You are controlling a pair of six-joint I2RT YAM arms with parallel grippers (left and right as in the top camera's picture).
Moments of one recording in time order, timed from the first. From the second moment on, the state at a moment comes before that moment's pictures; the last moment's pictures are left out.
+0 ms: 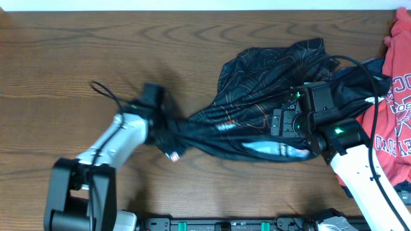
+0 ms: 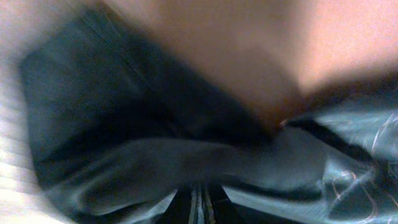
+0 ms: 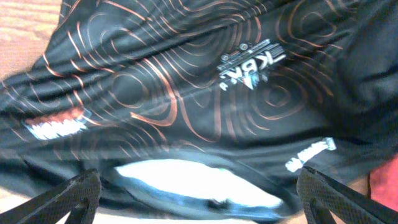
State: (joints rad) left arm -0.18 1.60 0.91 -0.63 0.14 -0.61; right arm 0.29 1.20 0.96 -0.83 0.07 0.30
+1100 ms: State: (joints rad) left arm -0.12 1.72 1.08 -0.62 0.25 -0.60; right arm 0.29 1.20 0.96 -0.86 0.07 0.30
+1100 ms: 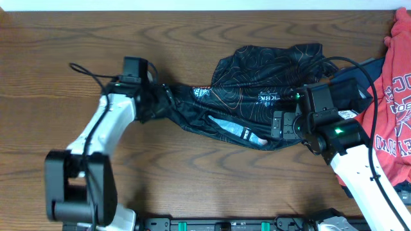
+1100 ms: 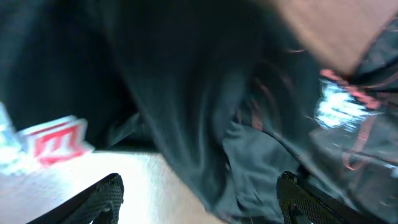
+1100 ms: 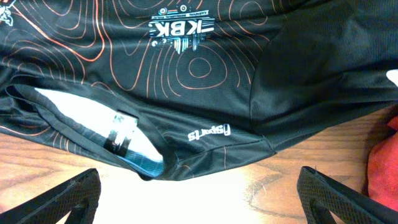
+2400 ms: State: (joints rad) left arm 0.03 1.89 1.51 -1.14 0.21 -0.53; right arm 0.29 1.20 0.96 -0.86 0.07 0.30
